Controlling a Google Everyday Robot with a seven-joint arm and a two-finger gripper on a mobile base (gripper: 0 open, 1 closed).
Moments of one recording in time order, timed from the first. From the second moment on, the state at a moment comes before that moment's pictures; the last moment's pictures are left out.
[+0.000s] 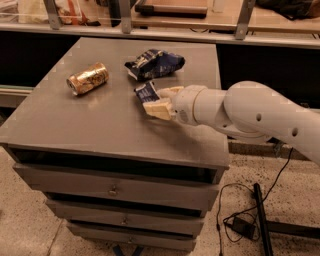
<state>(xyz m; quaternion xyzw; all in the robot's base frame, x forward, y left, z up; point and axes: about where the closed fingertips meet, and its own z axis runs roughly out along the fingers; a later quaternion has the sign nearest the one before) 0.600 0.001 0.857 -0.37 0.73 0.20 0.53</state>
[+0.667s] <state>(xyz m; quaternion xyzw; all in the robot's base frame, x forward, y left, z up) 0.625 -0.056 0.918 -0.29 0.73 0.09 0.61</state>
